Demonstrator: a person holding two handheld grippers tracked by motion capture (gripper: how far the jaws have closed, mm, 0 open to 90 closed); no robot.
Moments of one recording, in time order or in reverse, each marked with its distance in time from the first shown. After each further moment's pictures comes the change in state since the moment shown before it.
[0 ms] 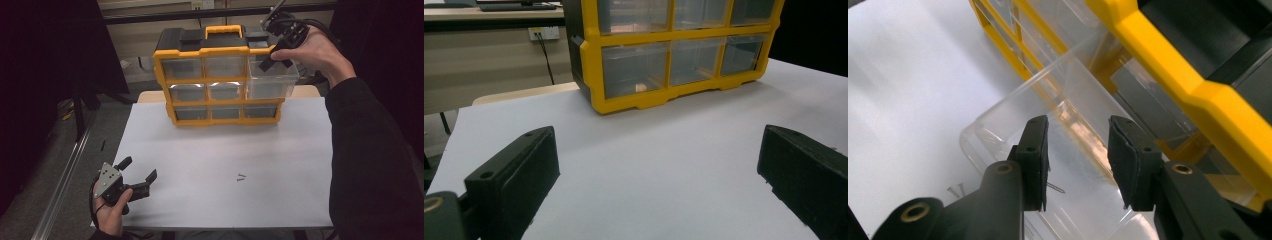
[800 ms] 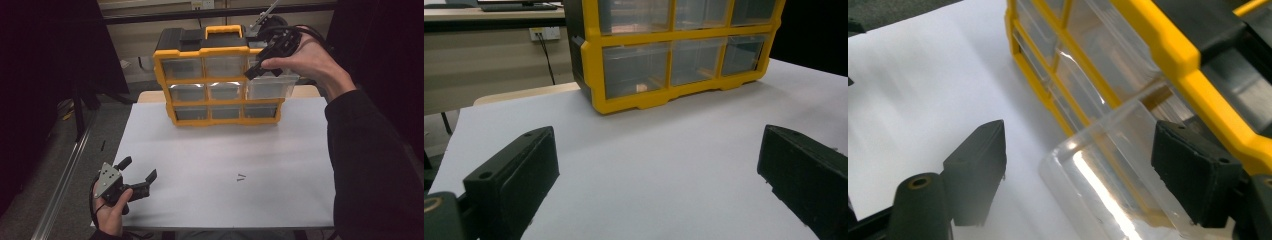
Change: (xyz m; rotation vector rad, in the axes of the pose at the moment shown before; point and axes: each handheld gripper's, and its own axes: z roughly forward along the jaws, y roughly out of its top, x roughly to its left) left arm 0.000 0.000 0.000 0.002 0.007 0.003; right arm 0.041 0.001 -0.006 -0.130 0.019 -0.120
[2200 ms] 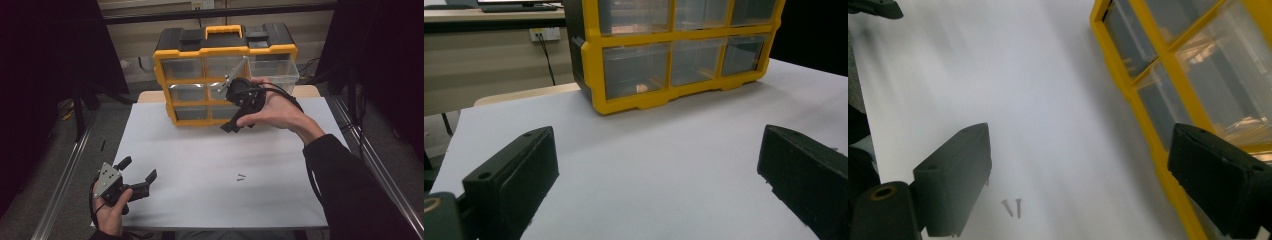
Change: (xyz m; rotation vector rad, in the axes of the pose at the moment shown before) left arm 0.001 0.000 -0.001 0.001 -0.005 0.010; right arm 0.087 -0.034 0.081 0.067 0.120 -0.149
